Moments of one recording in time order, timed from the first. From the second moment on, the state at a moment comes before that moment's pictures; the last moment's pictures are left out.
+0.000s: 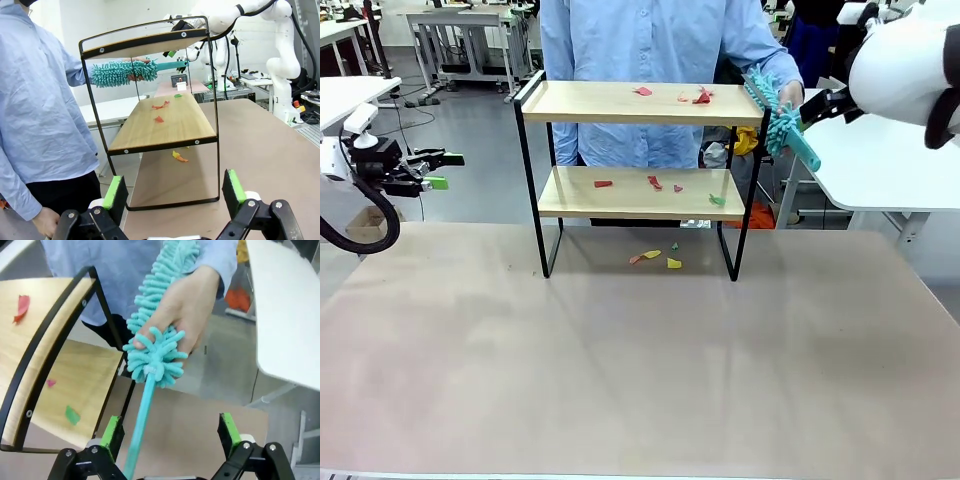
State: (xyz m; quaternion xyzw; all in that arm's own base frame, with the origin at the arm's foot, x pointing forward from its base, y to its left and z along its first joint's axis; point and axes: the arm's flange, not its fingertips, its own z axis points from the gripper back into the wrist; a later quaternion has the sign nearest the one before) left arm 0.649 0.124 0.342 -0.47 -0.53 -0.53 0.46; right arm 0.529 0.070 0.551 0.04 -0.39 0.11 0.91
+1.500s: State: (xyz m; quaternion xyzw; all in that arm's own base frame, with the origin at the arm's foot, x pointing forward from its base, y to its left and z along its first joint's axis) left arm 0.649 0.124 0.342 -0.47 -0.53 -0.53 0.46; right arm 0.530 0.094 0.533 0.05 -0.31 0.09 0.94
